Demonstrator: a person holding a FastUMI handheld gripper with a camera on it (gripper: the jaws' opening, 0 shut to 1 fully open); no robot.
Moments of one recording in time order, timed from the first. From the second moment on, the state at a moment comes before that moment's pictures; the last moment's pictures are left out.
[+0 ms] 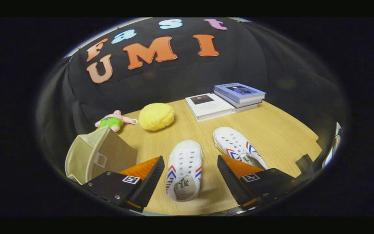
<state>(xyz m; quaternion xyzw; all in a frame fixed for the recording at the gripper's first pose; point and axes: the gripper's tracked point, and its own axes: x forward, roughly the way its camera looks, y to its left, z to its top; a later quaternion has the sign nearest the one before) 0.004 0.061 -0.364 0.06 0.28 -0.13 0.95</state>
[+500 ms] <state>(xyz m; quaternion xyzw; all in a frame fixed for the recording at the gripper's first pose) -0.013 0.053 -0.424 0.05 0.36 -0.12 0.92</state>
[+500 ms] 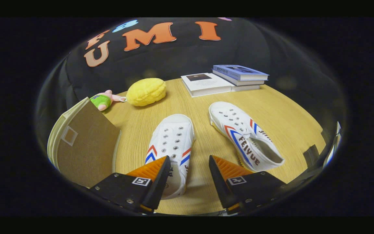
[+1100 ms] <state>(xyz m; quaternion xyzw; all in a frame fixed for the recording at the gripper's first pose) -0.003 0.063 -0.431 0.09 0.37 -0.12 0.92</state>
